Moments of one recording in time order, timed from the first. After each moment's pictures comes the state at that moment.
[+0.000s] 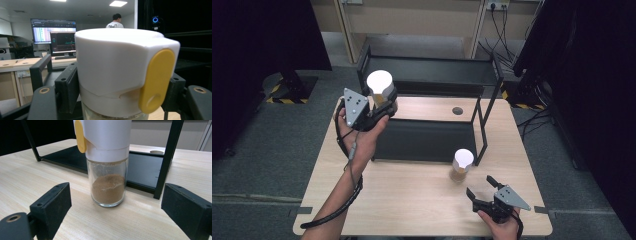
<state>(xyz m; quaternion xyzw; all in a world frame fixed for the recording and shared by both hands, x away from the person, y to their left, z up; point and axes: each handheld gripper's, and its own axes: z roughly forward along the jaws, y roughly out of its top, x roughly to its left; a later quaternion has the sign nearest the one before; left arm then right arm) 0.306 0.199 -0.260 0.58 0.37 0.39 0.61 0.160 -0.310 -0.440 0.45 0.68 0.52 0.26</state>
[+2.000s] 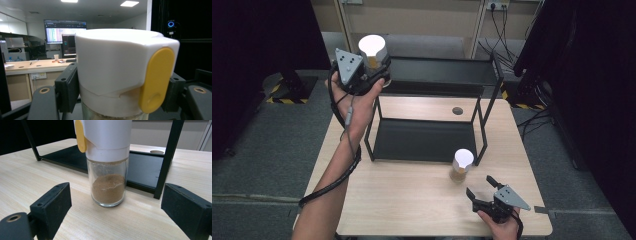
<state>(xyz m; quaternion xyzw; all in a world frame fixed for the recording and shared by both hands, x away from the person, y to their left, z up) 0.350 0.190 -0.197 0.57 0.39 0.42 0.59 0.160 -0.309 -0.440 0.45 0.68 0.52 0.26</state>
